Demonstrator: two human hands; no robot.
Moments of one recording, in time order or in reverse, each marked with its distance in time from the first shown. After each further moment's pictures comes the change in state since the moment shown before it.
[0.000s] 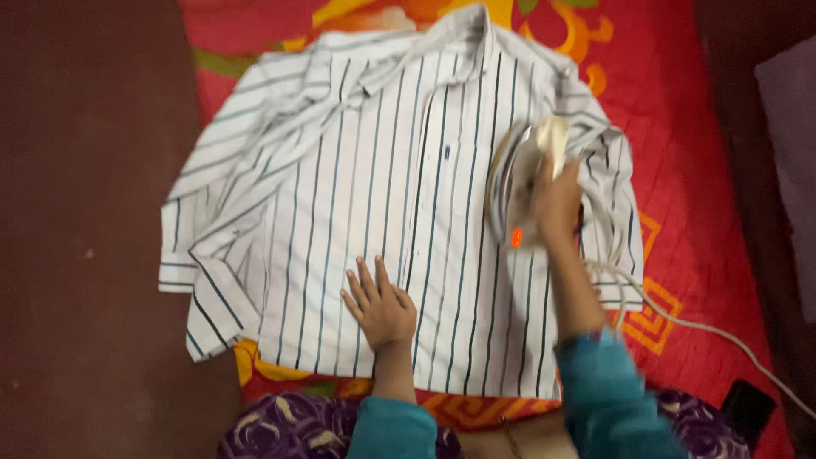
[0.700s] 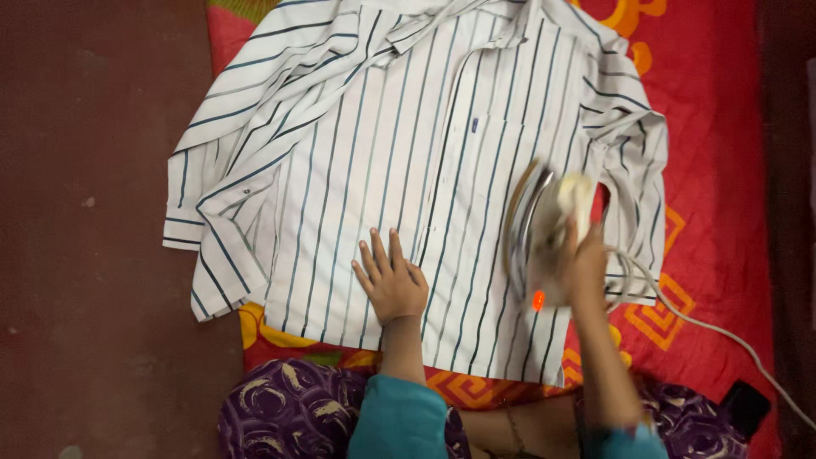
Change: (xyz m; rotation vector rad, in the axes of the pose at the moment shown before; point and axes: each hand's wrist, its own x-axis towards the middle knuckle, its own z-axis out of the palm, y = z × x) left_hand -0.001 -0.002 0.005 0.012 0.010 -0.008; right_hand -0.095 0.074 -0.043 -0.171 -0.154 0.011
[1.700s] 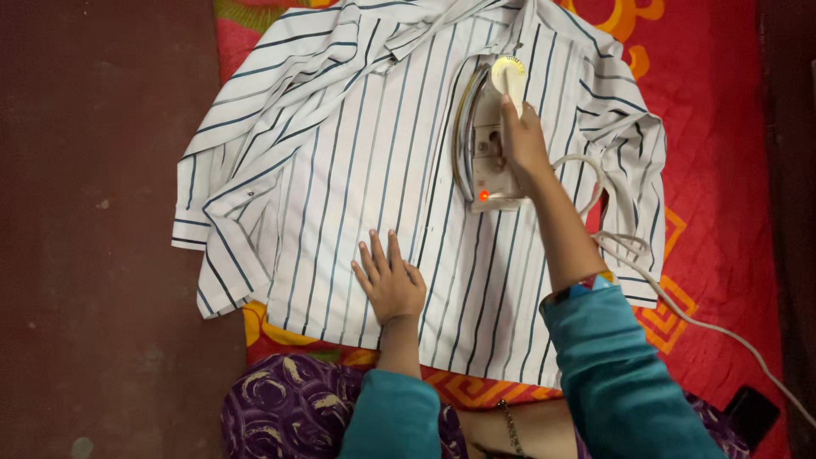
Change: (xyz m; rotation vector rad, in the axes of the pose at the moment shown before) left_hand 0.003 0.001 -0.002 -0.014 -0.033 -0.014; right_hand 0.101 -0.171 0.043 0.677 -0.393 -0.200
